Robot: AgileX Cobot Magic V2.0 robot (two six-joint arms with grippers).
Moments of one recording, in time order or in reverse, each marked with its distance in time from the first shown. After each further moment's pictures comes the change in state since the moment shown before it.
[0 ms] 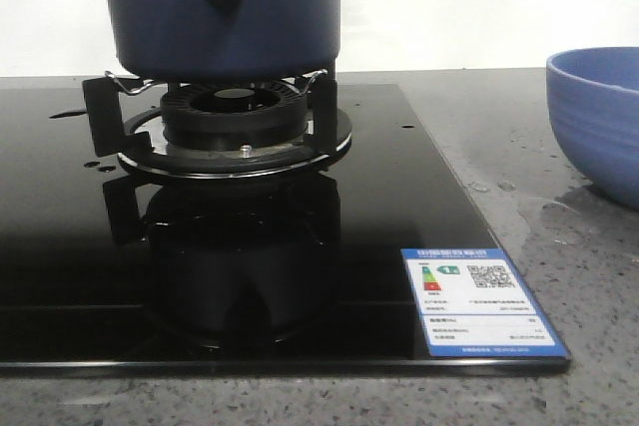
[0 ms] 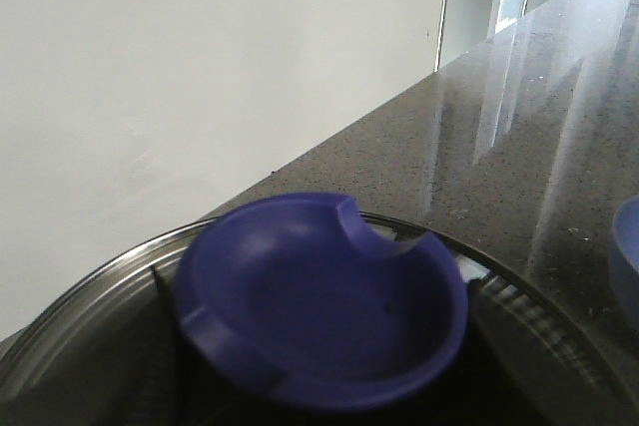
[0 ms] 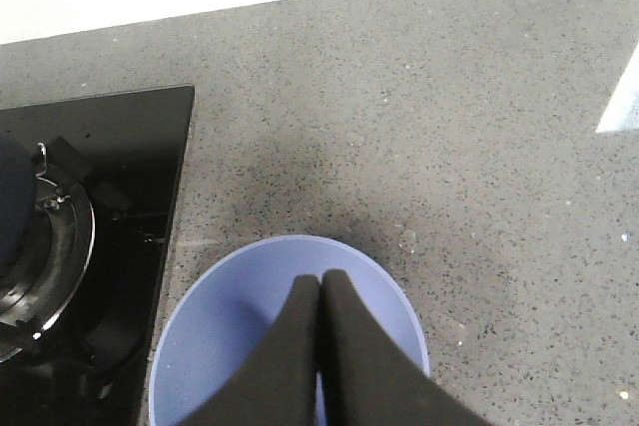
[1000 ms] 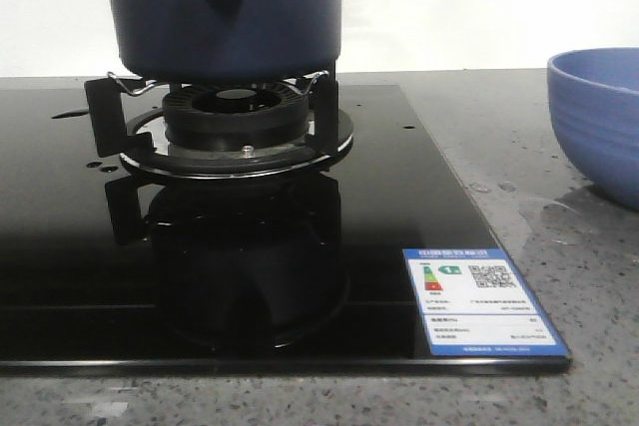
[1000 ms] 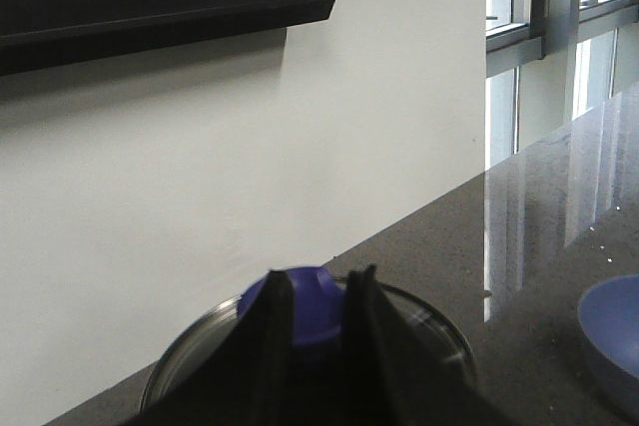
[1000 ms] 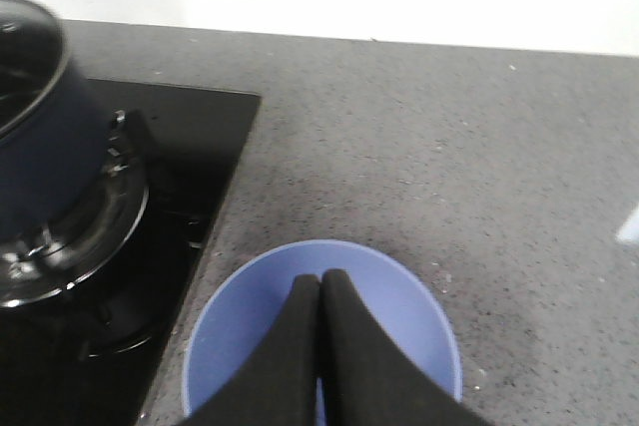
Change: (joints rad) left arm 0.000 -0.525 0.245 -0.005 -0.165 -0.051; right arm 0.184 -0.174 0.128 -0.061 -0.117 -0.091
